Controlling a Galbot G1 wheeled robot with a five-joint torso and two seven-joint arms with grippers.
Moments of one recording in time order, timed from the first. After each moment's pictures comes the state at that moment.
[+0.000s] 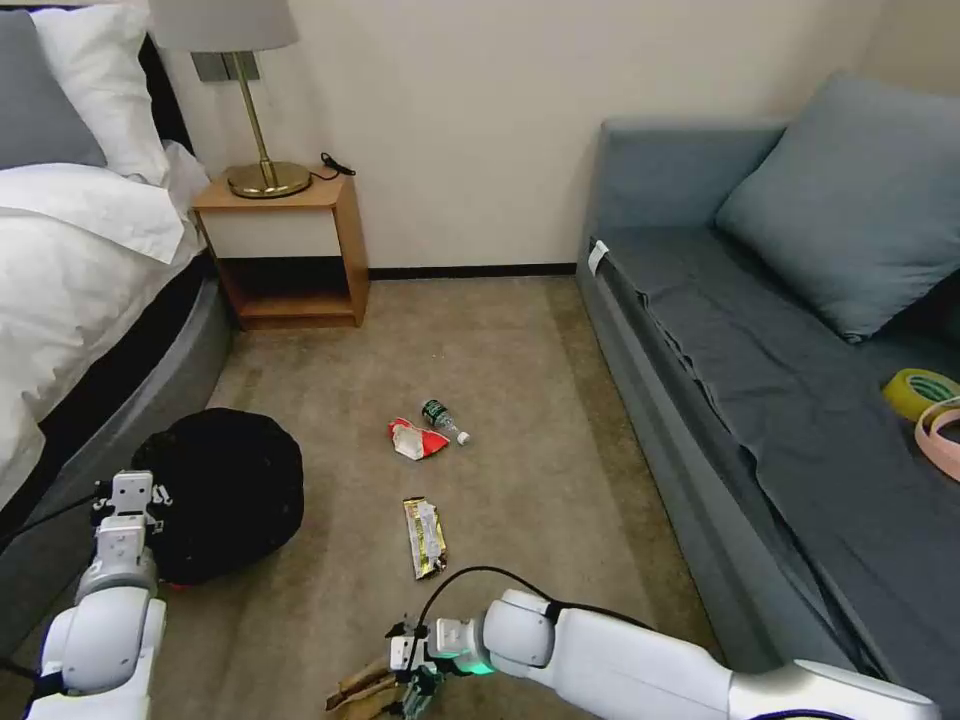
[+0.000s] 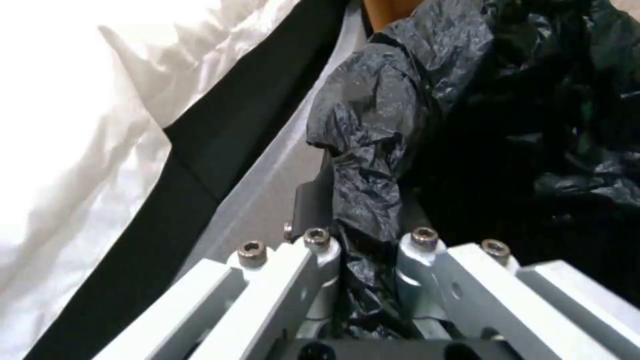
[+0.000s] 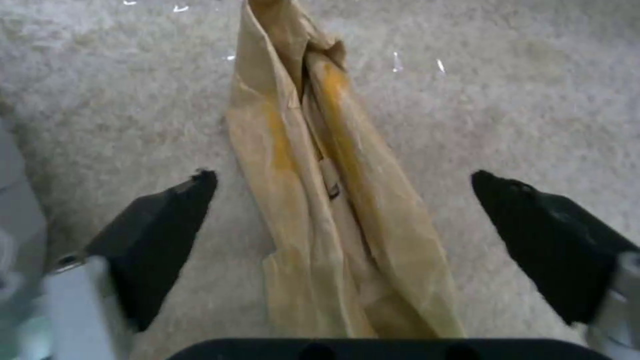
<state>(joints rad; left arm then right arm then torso) 1.37 -1.28 -0.90 -1.77 0.07 0.27 -0.07 -0.62 1.26 -0.84 1.26 0.07 -0.21 -0.50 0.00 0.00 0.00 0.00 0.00</state>
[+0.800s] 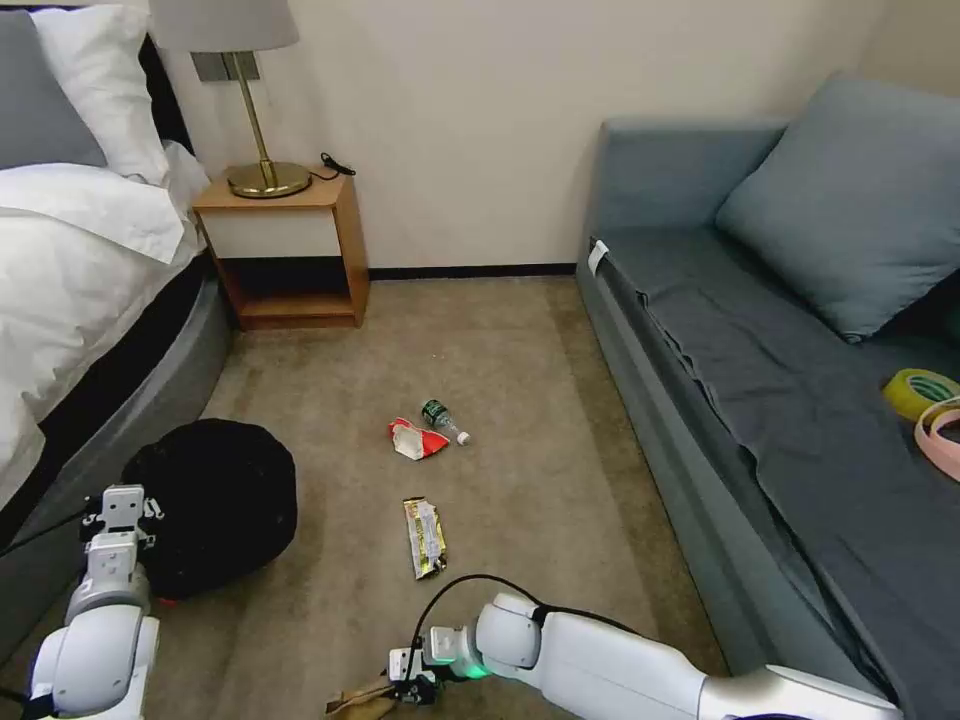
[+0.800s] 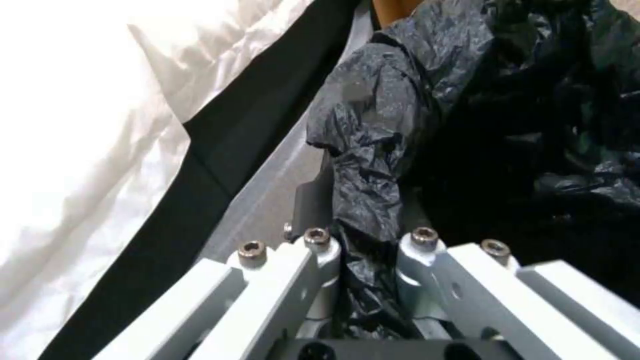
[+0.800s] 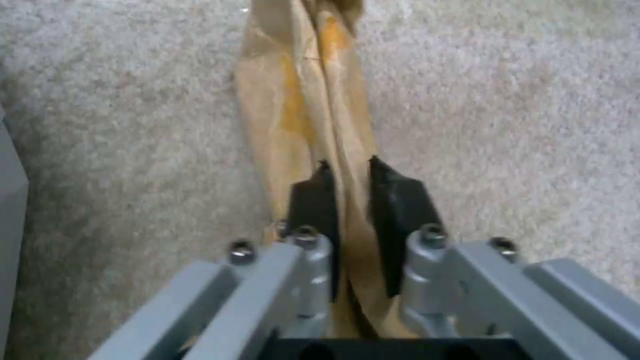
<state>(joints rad) 1.40 -1.30 -0.93 -1.80 0.07 0.26 -0.07 -0.64 1.29 -0.82 1.19 0.04 -0.18 -0.56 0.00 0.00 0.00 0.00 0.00</state>
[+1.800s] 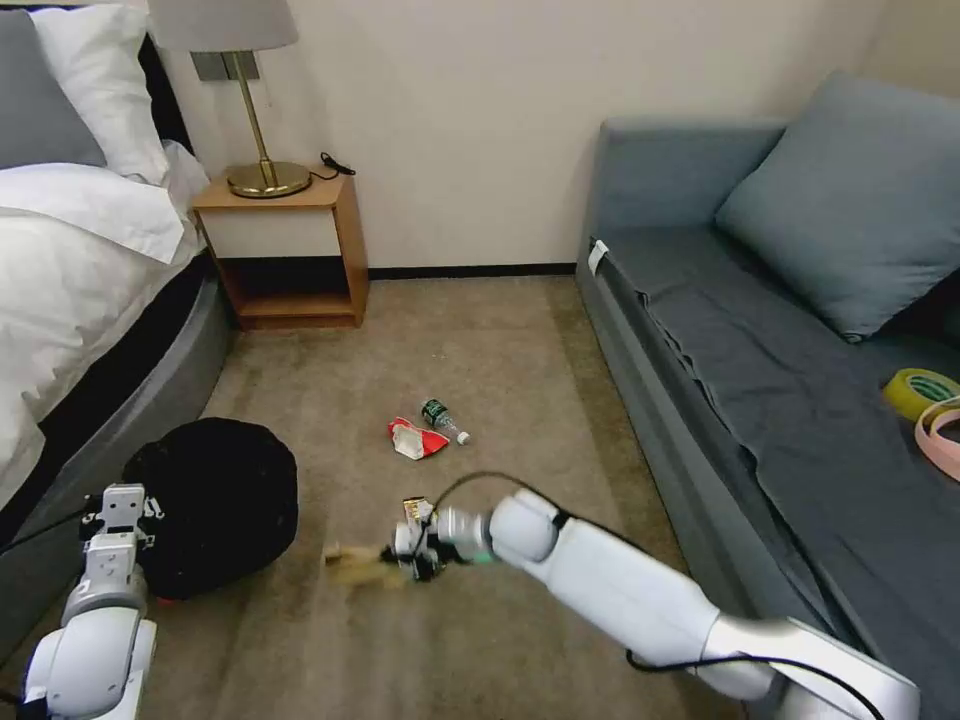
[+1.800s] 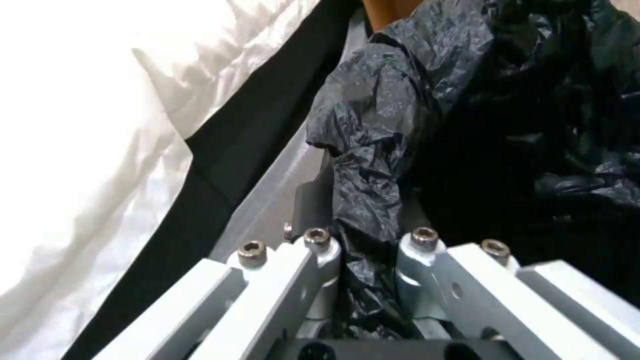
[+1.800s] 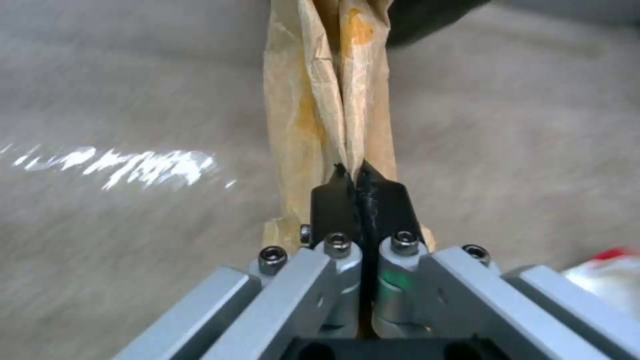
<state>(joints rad) 1.42 -1.28 -0.92 -1.83 0.06 0.26 -0.07 -0.48 1.30 -0.53 1.27 0.07 -0.15 -0.64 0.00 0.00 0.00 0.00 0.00</state>
